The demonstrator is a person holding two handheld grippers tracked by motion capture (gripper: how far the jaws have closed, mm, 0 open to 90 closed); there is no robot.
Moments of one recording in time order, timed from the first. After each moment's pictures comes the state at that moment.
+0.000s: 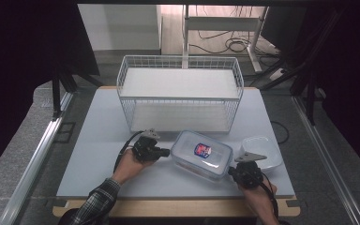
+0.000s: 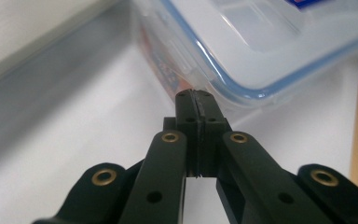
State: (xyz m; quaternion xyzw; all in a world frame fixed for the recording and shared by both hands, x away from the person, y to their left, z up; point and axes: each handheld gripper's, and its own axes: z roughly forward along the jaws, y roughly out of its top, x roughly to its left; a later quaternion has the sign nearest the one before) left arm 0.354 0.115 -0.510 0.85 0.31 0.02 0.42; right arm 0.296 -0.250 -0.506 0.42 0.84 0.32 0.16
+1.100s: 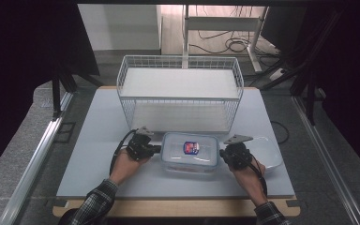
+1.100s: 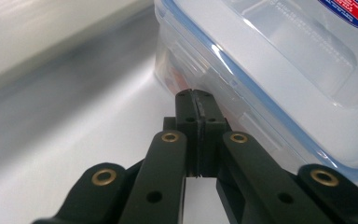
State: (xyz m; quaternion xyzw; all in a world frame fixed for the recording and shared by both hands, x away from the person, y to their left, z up) left arm 0.352 0.135 -0.513 0.83 0.40 0.05 0.38; right arm 0.345 -0.217 -0.492 0.40 0.84 0.31 0.19
